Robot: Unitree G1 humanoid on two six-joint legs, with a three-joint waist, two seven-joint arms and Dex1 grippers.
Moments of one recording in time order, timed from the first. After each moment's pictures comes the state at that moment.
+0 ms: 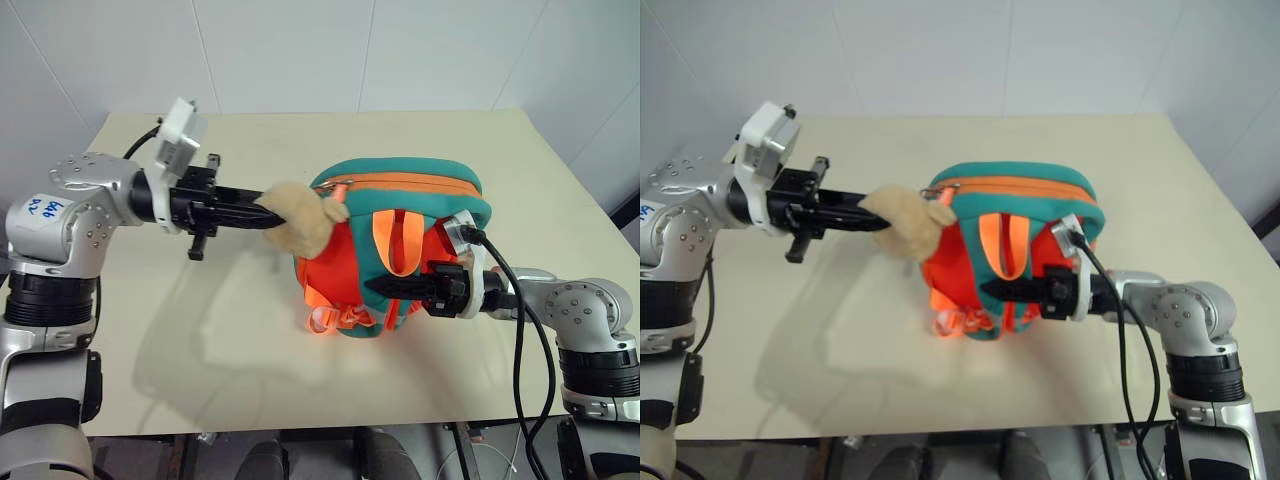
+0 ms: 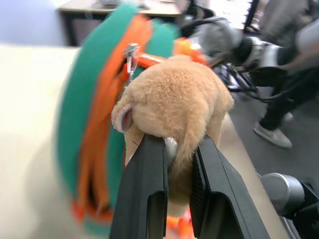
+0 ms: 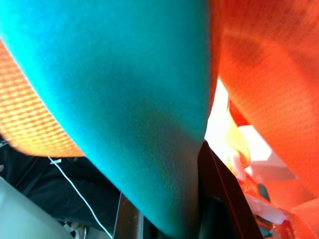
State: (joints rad) left arm -0.91 0.84 0.02 0.13 -0.63 0.67 -1.32; right arm -0.56 -0.63 -0.12 -0.14 1.09 1.22 0.91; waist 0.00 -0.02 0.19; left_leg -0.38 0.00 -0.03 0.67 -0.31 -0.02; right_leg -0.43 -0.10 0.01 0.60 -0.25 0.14
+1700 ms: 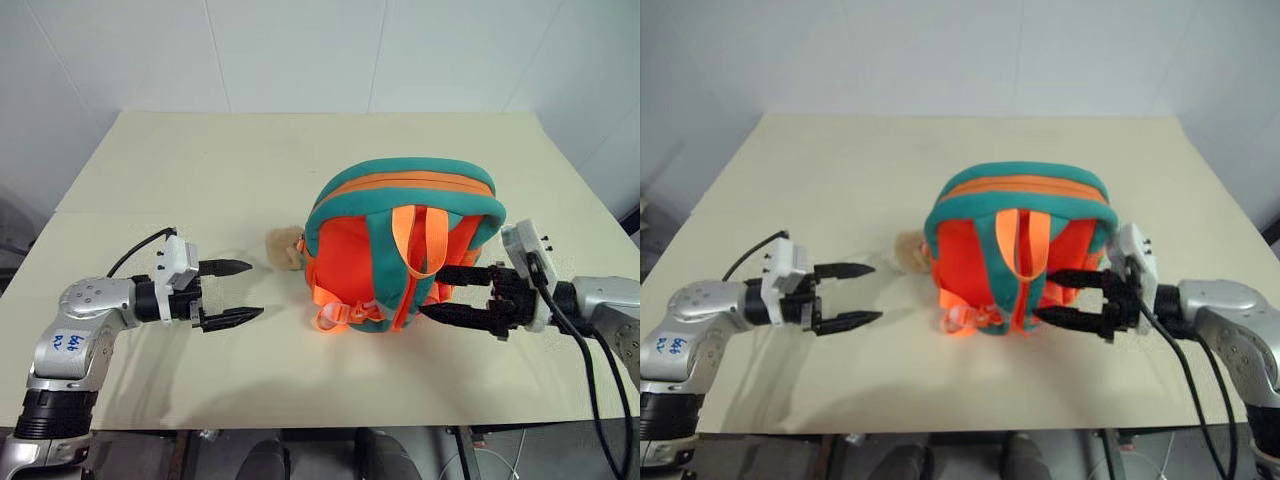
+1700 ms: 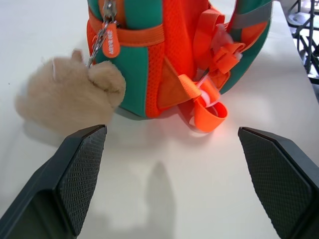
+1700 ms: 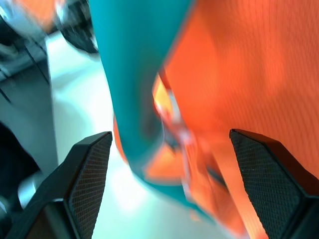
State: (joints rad) left arm -0.29 0.73 0.16 -0.13 -0.47 0.36 -1.13; right arm -0.21 -0.94 -0.21 -0.29 0.76 0.69 1.12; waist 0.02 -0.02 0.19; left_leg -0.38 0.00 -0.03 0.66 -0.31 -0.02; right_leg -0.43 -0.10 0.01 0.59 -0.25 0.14
